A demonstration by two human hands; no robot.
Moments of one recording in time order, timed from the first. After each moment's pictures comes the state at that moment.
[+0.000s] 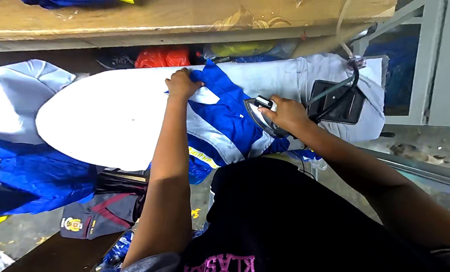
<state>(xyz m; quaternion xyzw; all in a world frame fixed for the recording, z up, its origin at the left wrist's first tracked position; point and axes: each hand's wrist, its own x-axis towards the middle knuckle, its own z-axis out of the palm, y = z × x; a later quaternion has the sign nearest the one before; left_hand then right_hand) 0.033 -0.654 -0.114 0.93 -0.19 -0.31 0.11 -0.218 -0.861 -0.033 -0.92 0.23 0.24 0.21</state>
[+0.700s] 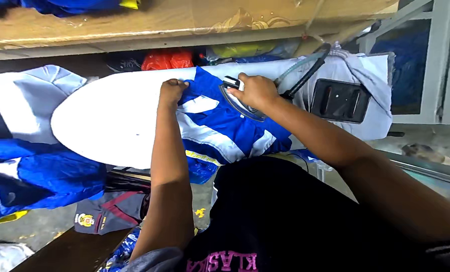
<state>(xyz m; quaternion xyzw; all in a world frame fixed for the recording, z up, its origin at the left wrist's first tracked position) 0.029 -0.608 -0.126 0.87 -0.01 -0.31 0.39 -0.129 -0.830 -0.031 -0.93 0.17 0.22 0.24</state>
